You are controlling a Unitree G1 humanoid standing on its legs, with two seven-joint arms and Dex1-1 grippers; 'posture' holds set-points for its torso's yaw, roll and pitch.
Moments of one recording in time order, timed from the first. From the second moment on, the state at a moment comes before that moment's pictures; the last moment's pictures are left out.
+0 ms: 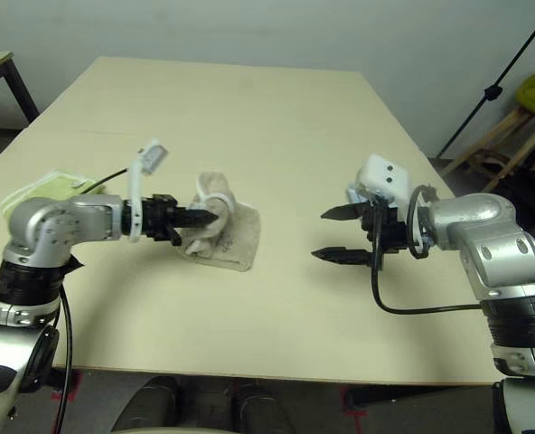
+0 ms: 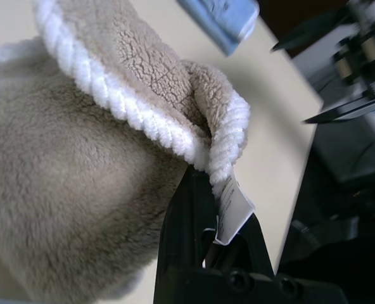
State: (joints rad) left arm -0.77 0.37 -0.25 0.00 -0.59 1.11 -0.68; right arm -0.41 -1.04 0.00 0.00 0.34 0.50 1.32
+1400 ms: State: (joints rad) left arm -0.73 0.50 -0.17 0.16 -0.36 0.70 -0.92; right arm -0.57 -0.62 0.02 -0.04 0.40 0.66 1.00
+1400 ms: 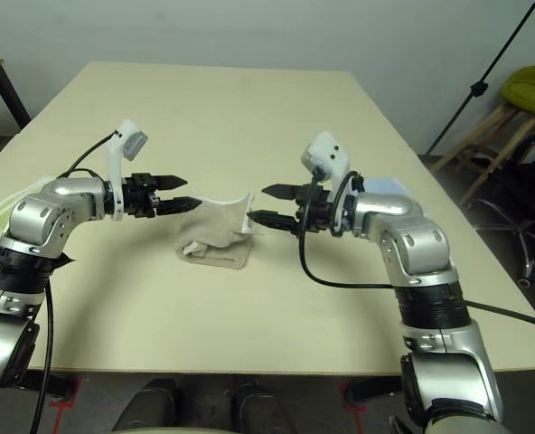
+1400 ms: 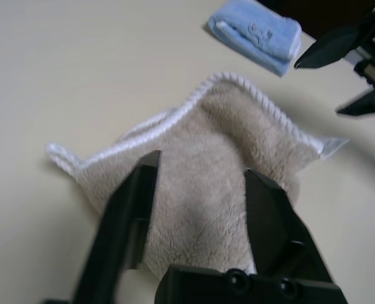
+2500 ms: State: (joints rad) left arm -0.62 0.38 -0.25 0.31 -0.19 0.55 -0.91; right arm -0.51 -0.55 0.20 0.33 0.18 0.38 0.96
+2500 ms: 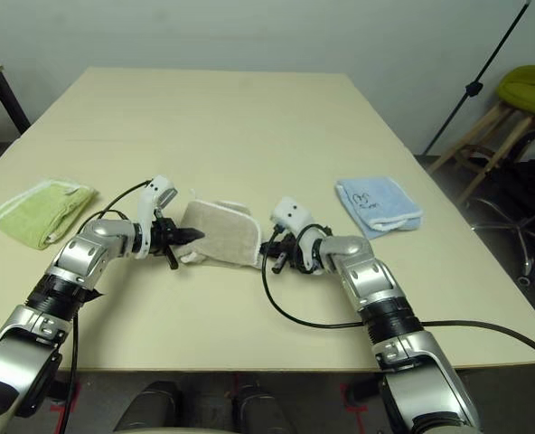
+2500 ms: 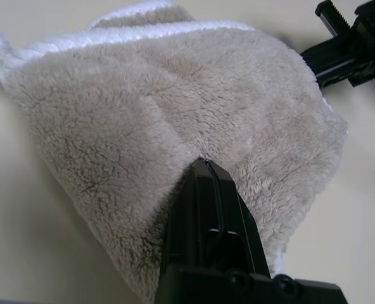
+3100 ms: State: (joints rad) left arm -0.76 0.35 -0.11 0.23 -0.34 0.71 -0.86; right arm -0.64 -0.50 0.06 0.18 0.33 0.54 0.98
